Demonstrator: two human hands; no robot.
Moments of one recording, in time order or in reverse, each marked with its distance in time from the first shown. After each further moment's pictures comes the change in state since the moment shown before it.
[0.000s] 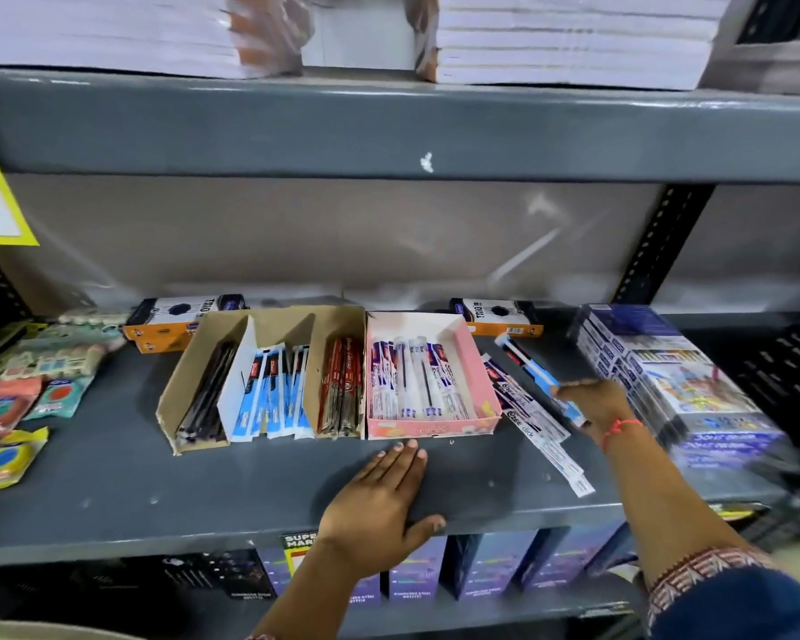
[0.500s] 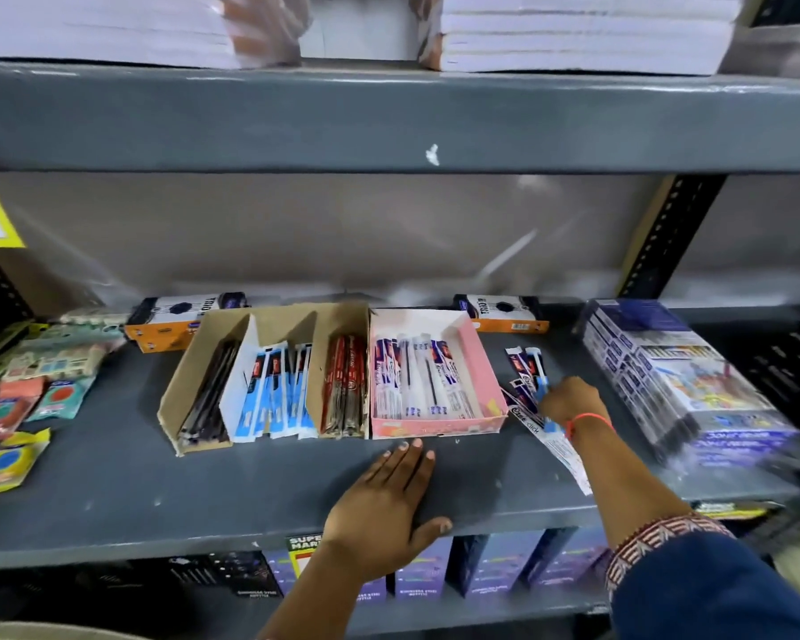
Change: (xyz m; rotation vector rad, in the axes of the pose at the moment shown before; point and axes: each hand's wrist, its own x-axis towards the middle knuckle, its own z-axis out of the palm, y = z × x) left_hand 0.000 0.000 0.000 0.009 -0.014 0.008; right_hand -0.006 -0.004 0.036 -0.690 0.073 -0.054
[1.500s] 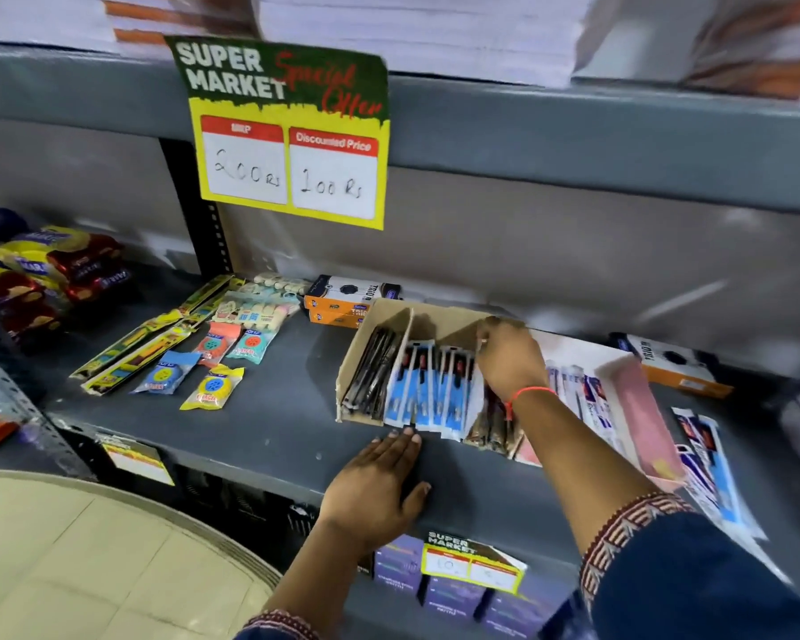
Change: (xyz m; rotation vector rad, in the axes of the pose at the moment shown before) left_hand -0.080 -0.119 0.010 -0.074 0.289 -0.375; right_hand -0.109 -0.207 0.097 -0.187 0.012 -0.799
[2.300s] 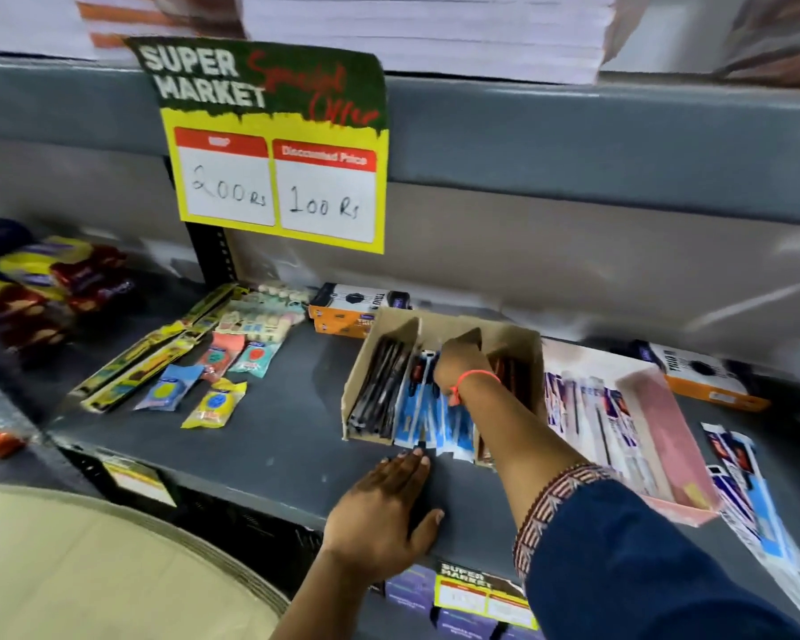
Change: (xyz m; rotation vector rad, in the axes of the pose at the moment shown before) left_hand -0.003 -0.004 0.007 -0.097 0.093 0.018; right_hand 0.026 -0.053 0.029 0.118 -0.432 0.173
